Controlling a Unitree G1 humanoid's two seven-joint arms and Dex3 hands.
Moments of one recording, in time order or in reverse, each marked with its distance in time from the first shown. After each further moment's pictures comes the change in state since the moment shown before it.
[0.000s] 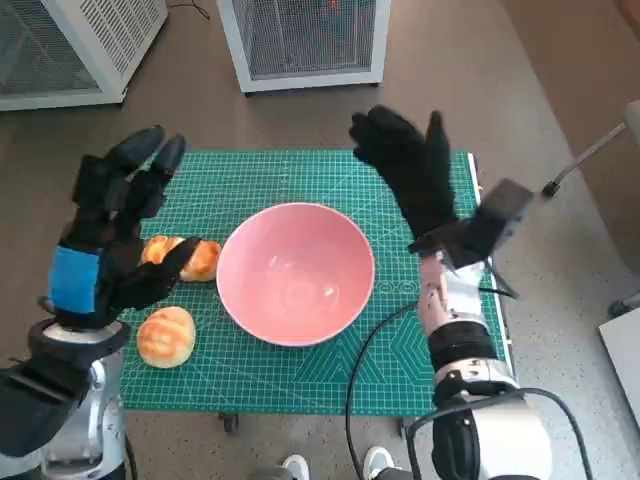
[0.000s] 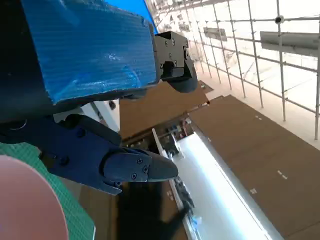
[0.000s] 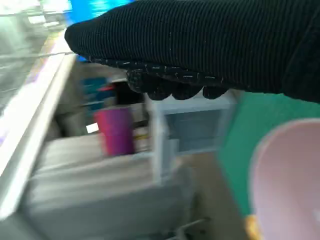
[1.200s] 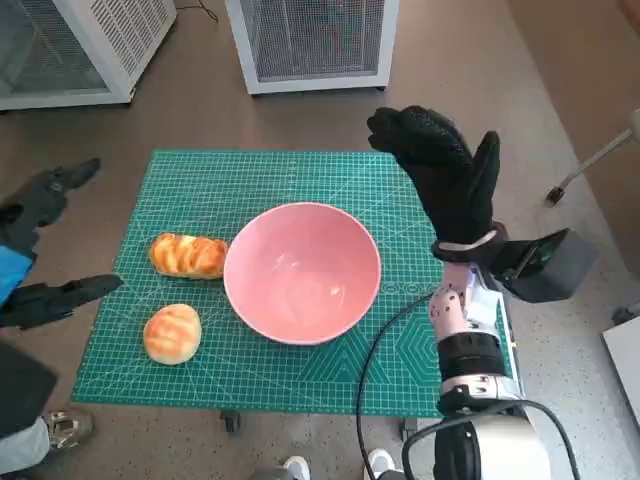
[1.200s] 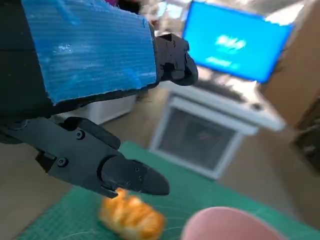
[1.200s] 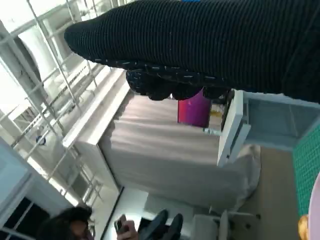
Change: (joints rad) left arm 0.136 0.574 0.091 -0.190 0.402 0.514 -0.261; right arm 0.093 0.006 0.007 -0.181 0.165 -0.084 0.254
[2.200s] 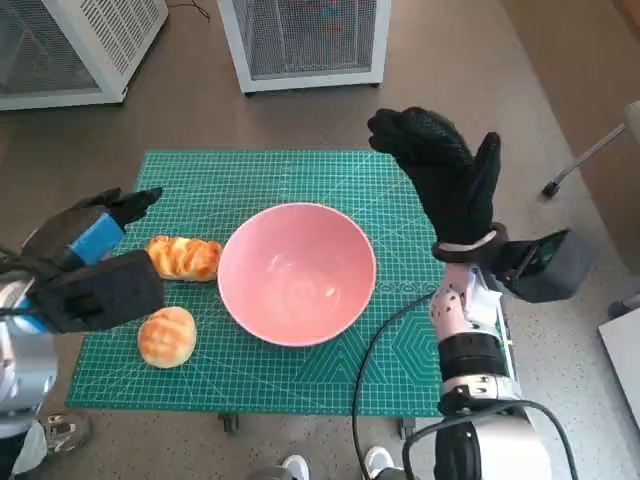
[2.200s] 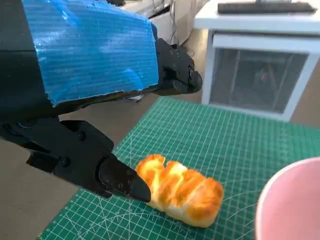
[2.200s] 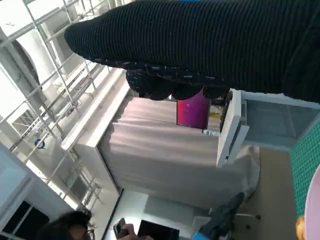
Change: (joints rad) left arm -0.319 -0.010 -0.445 0.504 0.276 -0.054 -0.011; right arm 0.006 -0.003 0.001 0.001 0.014 0.010 0.016
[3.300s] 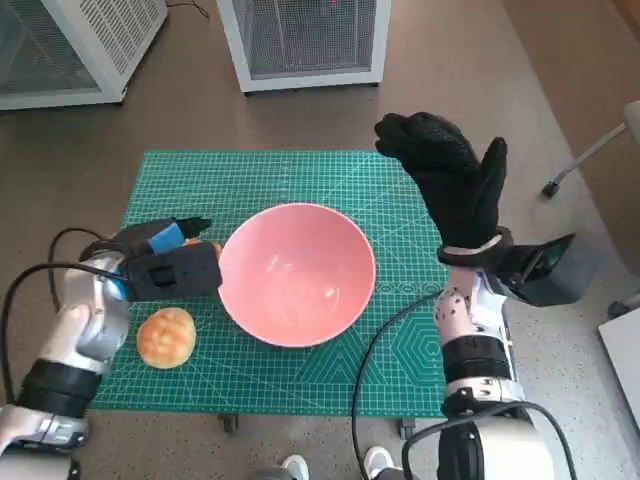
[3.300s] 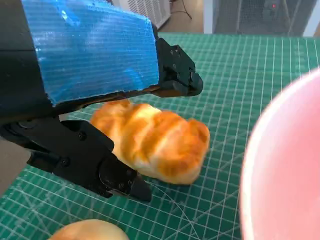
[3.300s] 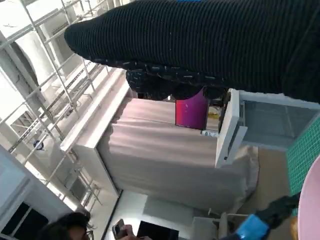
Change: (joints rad) left arm -0.242 -0.199 -0.247 0.572 0.112 -0.184 0.062; right arm 0.018 -0.012 0.001 -0.001 0.016 0.000 0.010
